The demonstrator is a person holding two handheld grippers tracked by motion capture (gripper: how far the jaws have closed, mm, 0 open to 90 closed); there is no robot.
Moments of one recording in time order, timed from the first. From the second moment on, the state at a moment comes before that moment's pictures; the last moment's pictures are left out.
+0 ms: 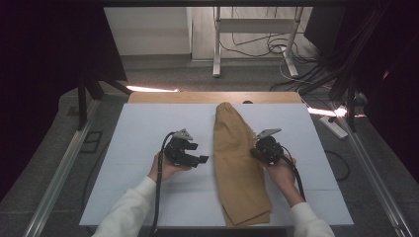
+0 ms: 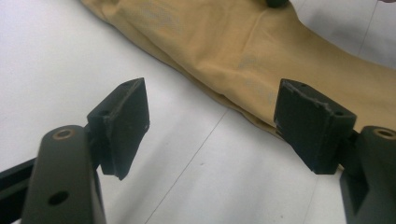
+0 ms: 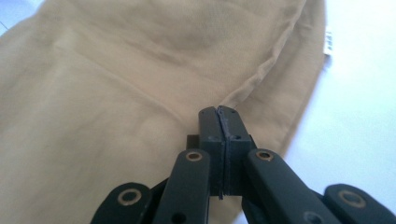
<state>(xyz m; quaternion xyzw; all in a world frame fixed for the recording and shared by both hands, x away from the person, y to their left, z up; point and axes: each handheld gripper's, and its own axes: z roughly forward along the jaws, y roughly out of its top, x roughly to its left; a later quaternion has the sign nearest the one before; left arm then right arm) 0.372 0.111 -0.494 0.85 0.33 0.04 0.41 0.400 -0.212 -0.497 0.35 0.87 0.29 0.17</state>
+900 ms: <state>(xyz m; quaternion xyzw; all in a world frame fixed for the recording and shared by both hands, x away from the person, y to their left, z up) 0.374 0.116 -0.492 0.84 0.34 0.04 0.41 0.369 -0.208 -0.495 0.33 0.88 0.32 0.14</state>
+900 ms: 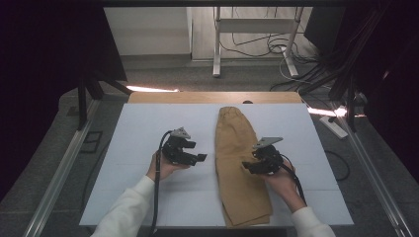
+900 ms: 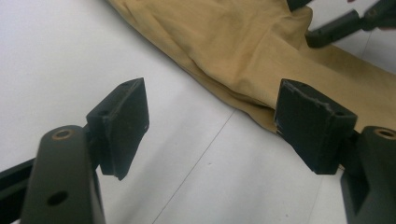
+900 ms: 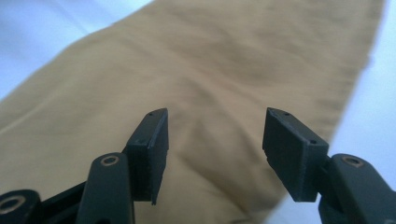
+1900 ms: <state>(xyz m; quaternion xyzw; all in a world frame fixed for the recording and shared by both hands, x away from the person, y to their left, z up) 0.374 0.122 -0.490 0.84 0.34 0.05 0.42 0.309 -0.121 -0.499 0.23 0.92 0.32 0.09</state>
